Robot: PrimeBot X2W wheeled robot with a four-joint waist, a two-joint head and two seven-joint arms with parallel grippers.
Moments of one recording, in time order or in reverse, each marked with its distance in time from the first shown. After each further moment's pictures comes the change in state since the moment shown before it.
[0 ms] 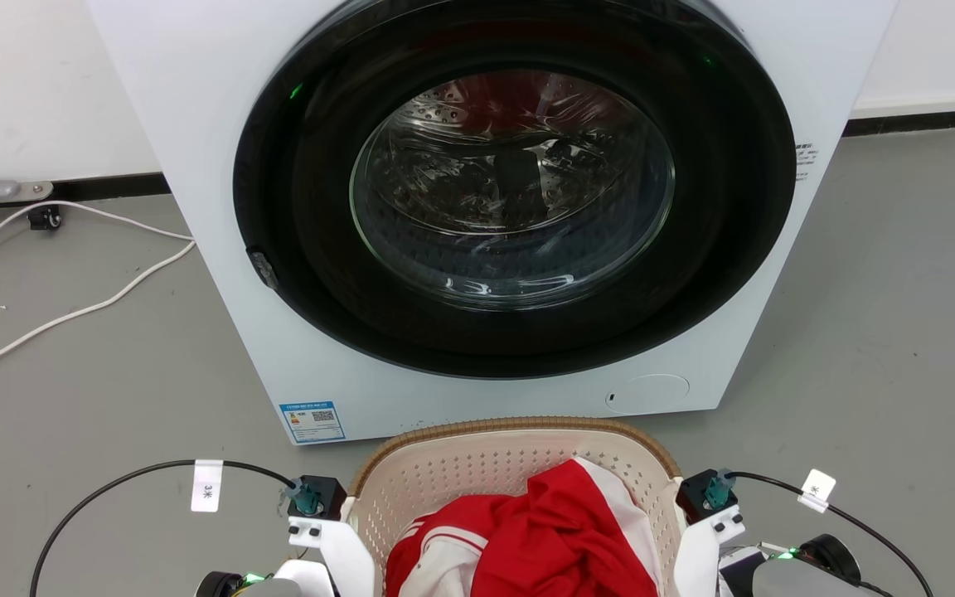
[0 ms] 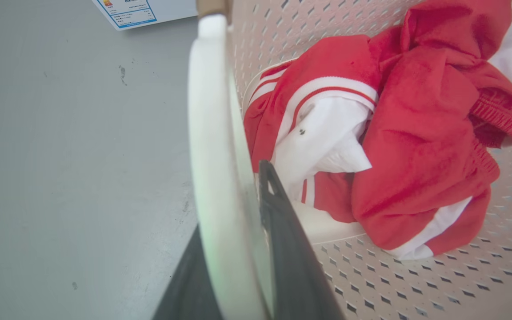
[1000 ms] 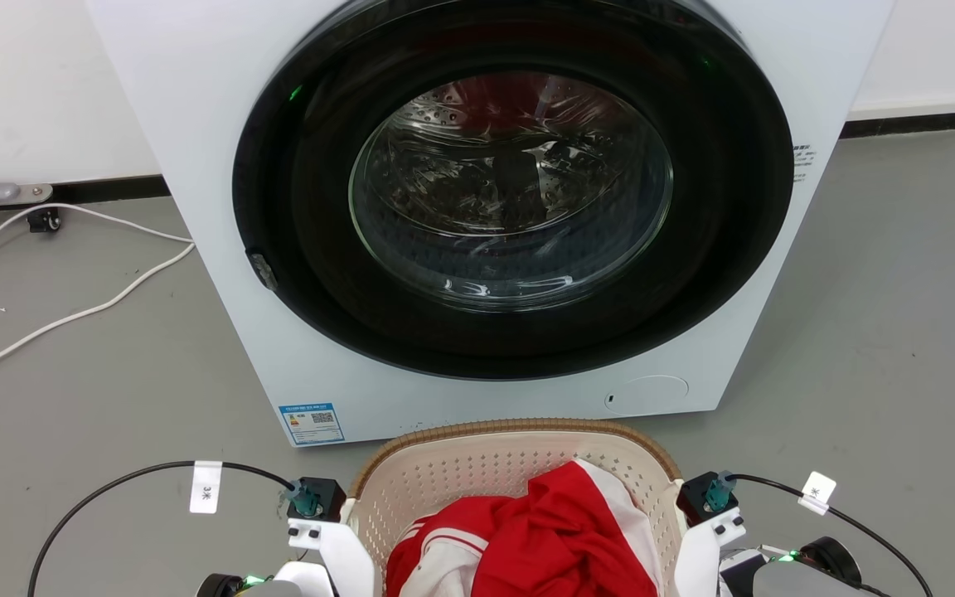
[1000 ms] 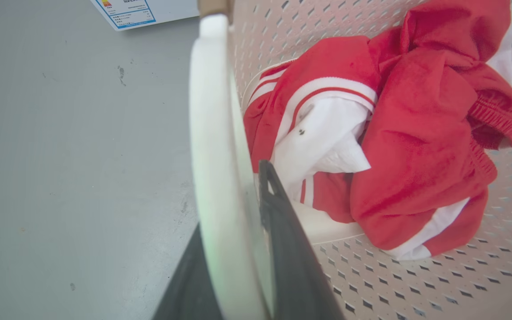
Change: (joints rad) left arm -0.007 0.002 -0.066 0.009 -0.069 0.000 -0.017; right arm 0.000 0.001 0.021 0.007 0.020 0.000 -0.007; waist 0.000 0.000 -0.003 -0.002
